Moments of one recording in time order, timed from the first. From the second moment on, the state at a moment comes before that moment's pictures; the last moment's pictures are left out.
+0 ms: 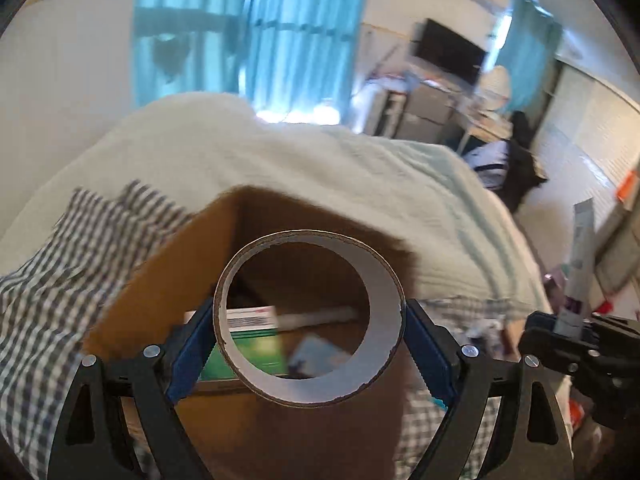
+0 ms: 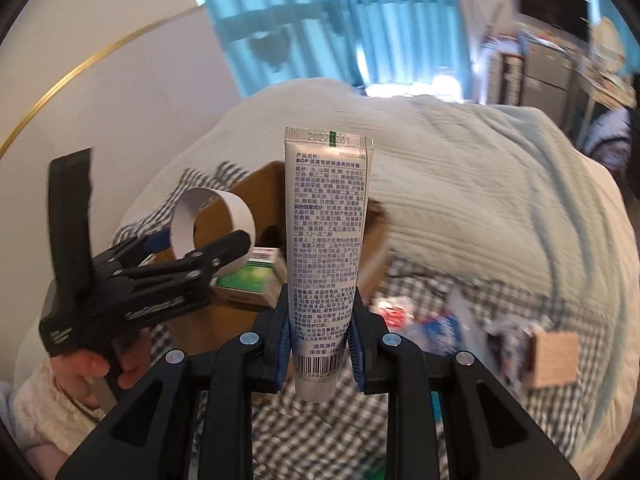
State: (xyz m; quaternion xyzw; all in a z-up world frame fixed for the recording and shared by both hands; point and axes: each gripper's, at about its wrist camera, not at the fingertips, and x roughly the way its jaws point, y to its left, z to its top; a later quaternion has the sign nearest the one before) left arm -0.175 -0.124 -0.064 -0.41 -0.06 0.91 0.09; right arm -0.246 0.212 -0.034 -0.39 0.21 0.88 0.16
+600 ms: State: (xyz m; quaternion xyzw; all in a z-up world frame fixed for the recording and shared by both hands) left arm -0.182 -0.176 -0.102 -0.46 -0.07 0.88 0.04; right arm -0.312 0.198 -0.071 -0.42 0.23 0.87 0.16
